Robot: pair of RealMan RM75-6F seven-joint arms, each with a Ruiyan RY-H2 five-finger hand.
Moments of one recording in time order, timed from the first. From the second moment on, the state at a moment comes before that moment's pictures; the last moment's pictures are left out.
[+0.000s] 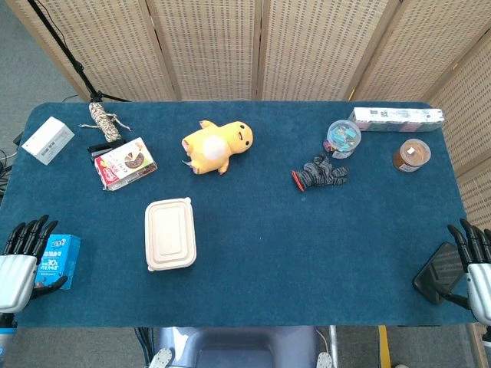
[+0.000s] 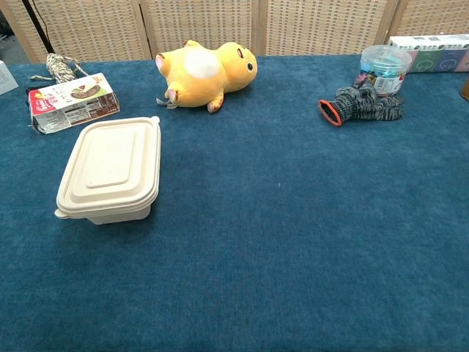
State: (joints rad) left arm -0.06 -1.13 0.01 -1.69 1.58 1.52 0.11; right arm 0.00 -1.00 0.05 -1.67 -1.55 1.58 -0.02
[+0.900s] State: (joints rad) left arm -0.06 -1.15 0.00 -1.70 1.56 1.51 0.16; right arm 0.34 -1.15 0.12 -1.41 -1.51 1.12 0.16
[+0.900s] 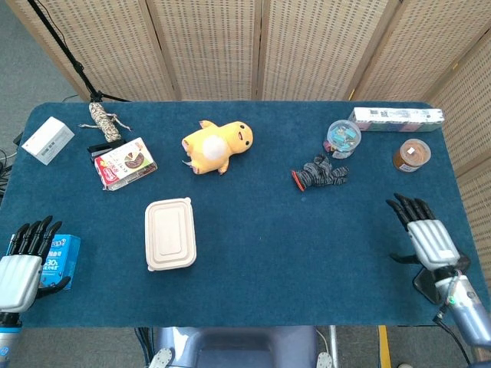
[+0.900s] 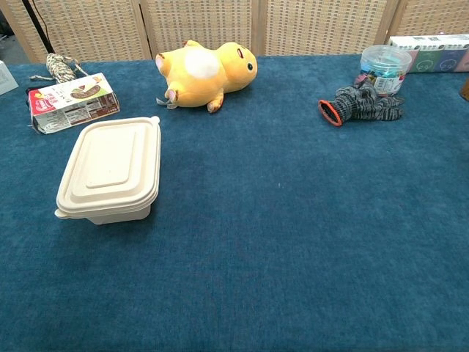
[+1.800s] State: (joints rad) left arm -0.10 -1.15 -0.06 -1.70 1.41 1.43 0.17; right arm 0.78 -1.70 0.22 -0.60 -1.38 0.73 0.20
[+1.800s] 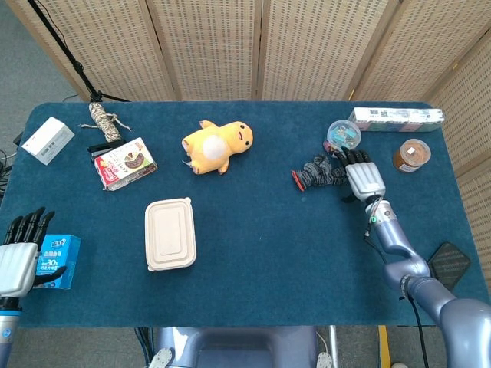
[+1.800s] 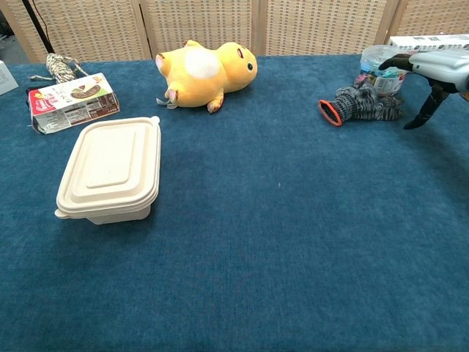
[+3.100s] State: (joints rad) left arm -0.13 -1.11 -0.05 -1.71 1.44 1.38 0.10; right arm 0.88 -1.86 0.21 -0.40 -1.38 0.78 0.50
